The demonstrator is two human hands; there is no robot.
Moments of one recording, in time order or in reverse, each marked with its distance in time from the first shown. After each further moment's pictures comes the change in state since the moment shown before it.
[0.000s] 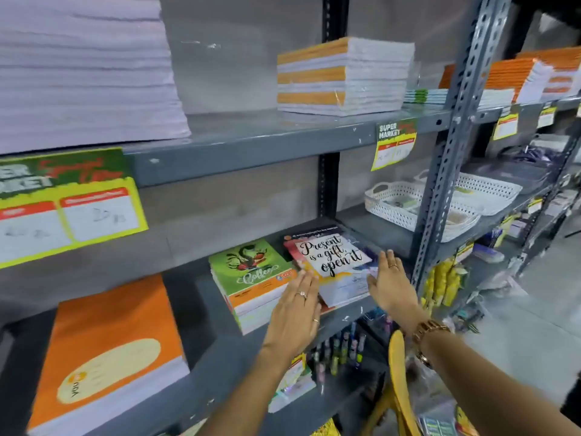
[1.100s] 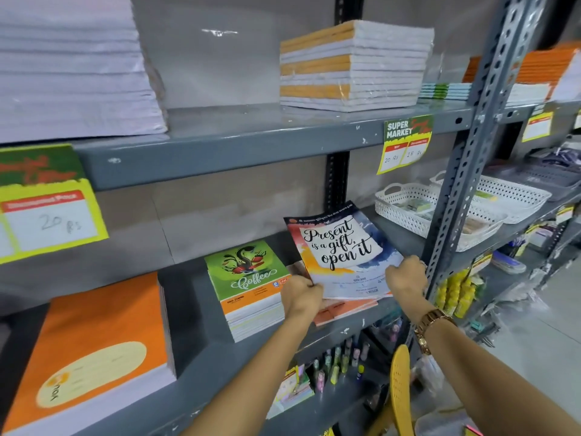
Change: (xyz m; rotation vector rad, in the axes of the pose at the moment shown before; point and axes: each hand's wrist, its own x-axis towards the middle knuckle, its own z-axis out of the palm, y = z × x) left_hand 0.075 0.013 0.007 -0.965 -0.033 -0.943; right_hand 0.055 0.011 -0.008 0.486 0.239 0.338
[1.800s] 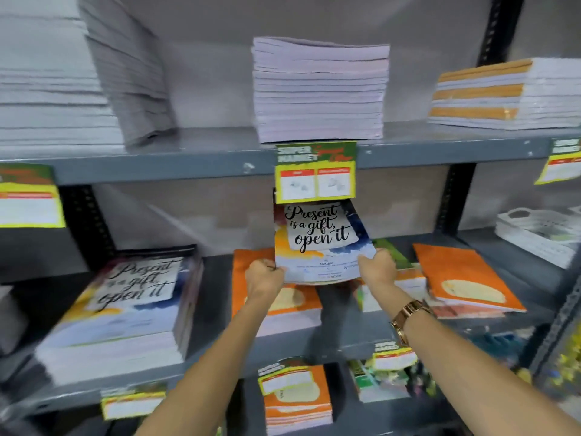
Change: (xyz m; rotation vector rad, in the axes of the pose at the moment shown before) left_hand -0.070 -0.080 -0.290 -0.017 0.520 -0.034; right_hand -0.227 -0.162 0.103 0.241 -0.338 -0.192
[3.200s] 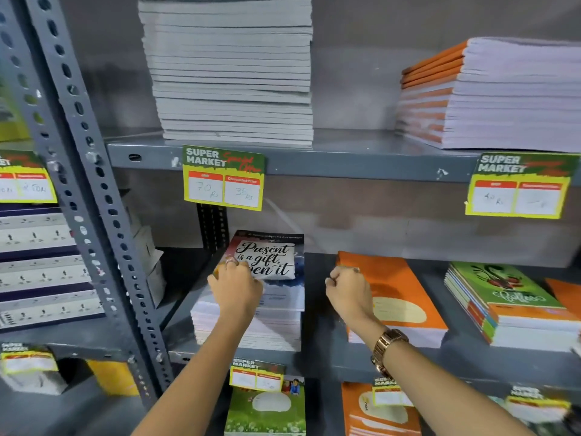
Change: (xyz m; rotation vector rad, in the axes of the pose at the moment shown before) left_hand 0.044 -0.104 -0.232 0.843 0.375 0.088; right_hand -0.173 -0.086 0.187 -0.352 -0.245 -0.554
